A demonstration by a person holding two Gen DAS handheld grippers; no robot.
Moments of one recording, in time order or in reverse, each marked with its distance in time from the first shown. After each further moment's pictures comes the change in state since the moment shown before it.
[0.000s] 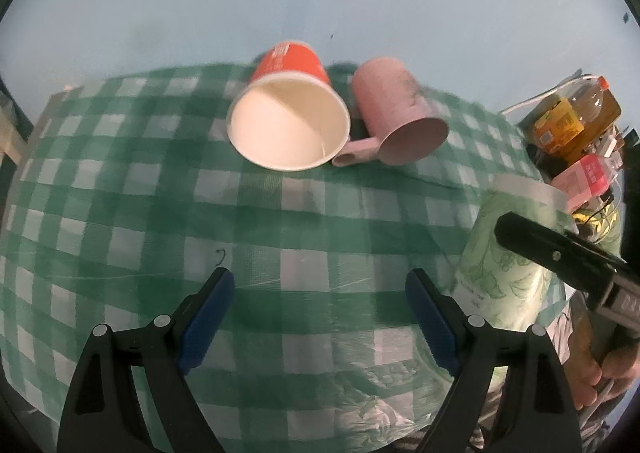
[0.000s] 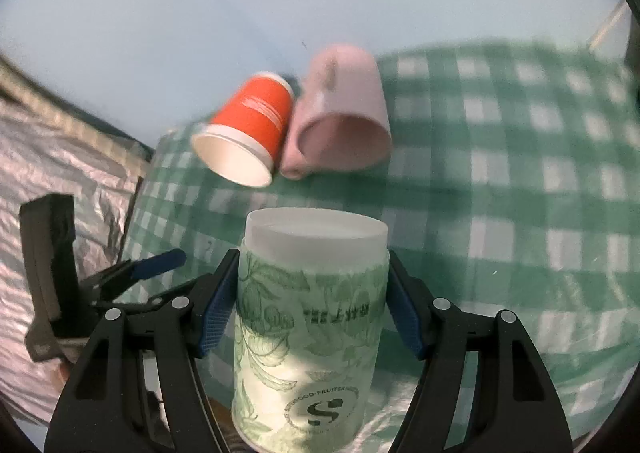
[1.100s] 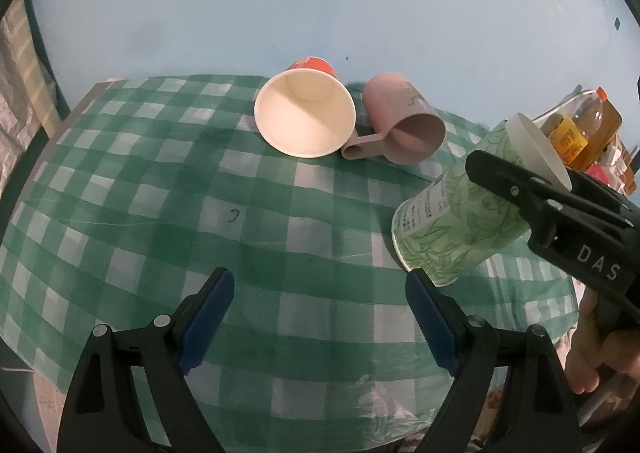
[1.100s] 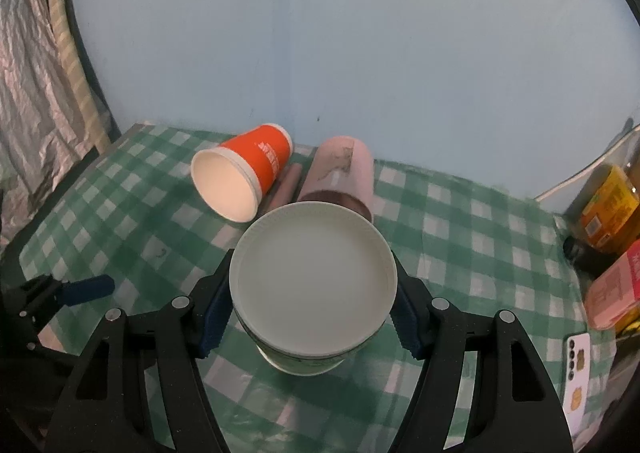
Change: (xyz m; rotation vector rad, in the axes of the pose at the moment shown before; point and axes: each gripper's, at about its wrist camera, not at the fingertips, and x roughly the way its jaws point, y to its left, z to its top) left arm -0.012 -0.010 -0.057 -0.061 -0.162 0.069; right arm -0.004 0.056 -0.018 -0.339 -0.183 -0.319
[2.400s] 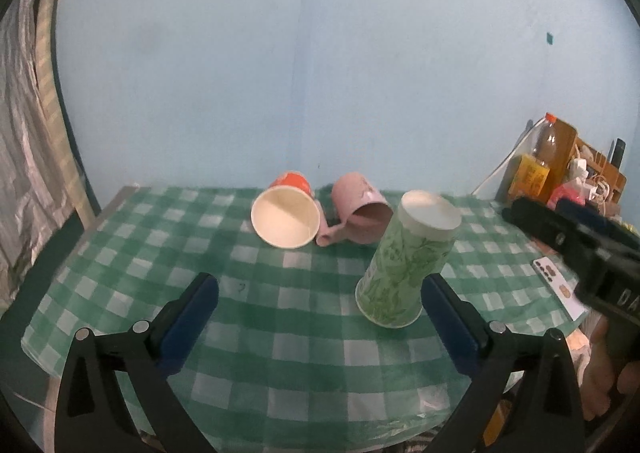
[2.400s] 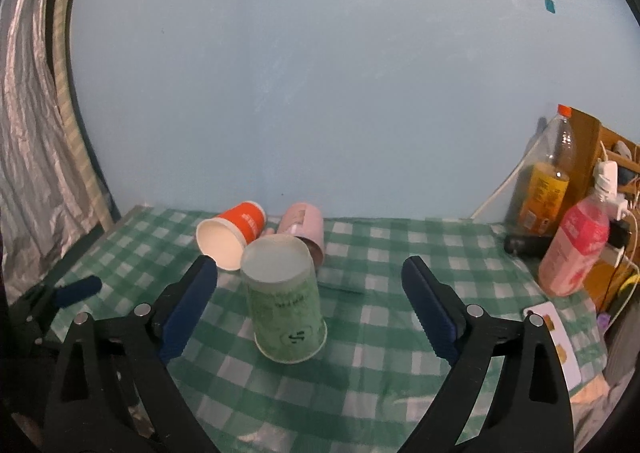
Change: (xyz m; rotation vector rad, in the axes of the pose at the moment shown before) left arm -0.091 -0.034 -0.031 0.119 -0.410 0.025; right arm -0.117 -0.013 -0.047 0.128 -0.317 -0.089
